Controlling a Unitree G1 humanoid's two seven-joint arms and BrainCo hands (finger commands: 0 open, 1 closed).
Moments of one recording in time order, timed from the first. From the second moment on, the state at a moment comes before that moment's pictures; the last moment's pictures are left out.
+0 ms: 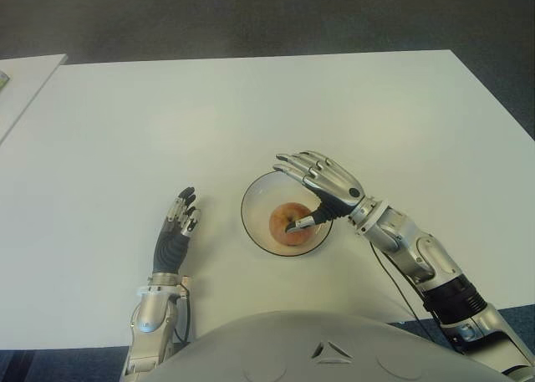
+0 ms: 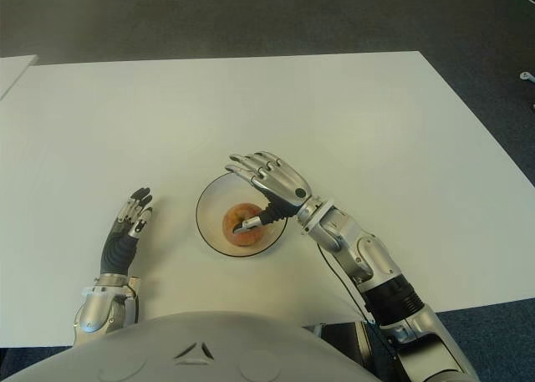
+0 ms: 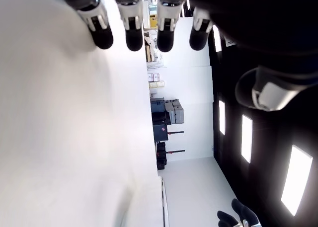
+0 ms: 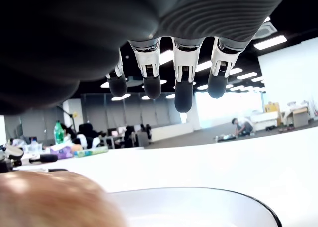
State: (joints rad) left arm 0.56 0.12 0.02 0.04 -0.06 -0.42 -0.09; right arm -0.04 -0.52 0.39 -0.12 -0.90 -0.43 -0.05
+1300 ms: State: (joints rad) left arm 0.57 0.08 0.01 0.04 -0.04 -0.43 -0.08; right arm 0.18 -0.21 -0.17 0.32 0.27 -0.37 0.23
